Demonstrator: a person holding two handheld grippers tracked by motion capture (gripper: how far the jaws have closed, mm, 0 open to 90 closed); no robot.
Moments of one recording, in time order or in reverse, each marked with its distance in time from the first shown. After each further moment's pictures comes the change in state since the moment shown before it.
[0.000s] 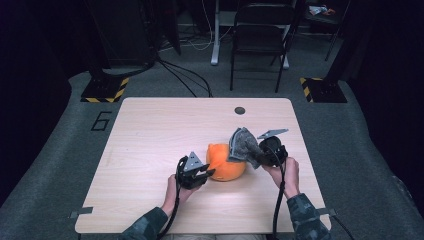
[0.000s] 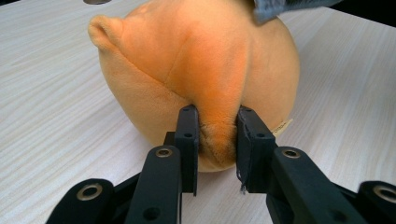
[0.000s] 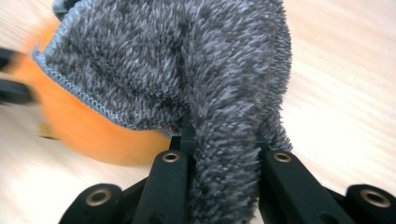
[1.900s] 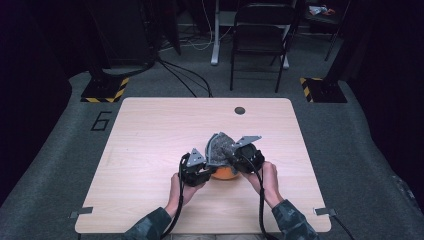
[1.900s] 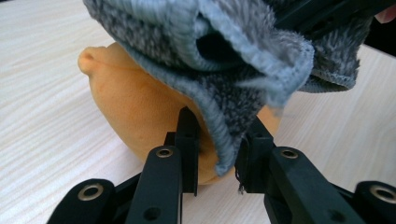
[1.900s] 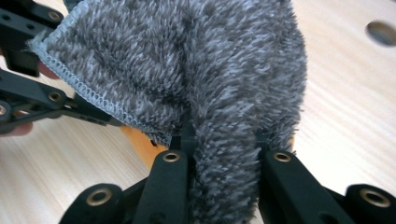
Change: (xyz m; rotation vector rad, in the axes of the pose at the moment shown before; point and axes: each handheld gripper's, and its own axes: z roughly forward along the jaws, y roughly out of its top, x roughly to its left) left arm -0.008 0.016 0.001 0.004 0.018 -0.078; right arm 0.060 0.011 0.023 -0.009 0.057 -0.136
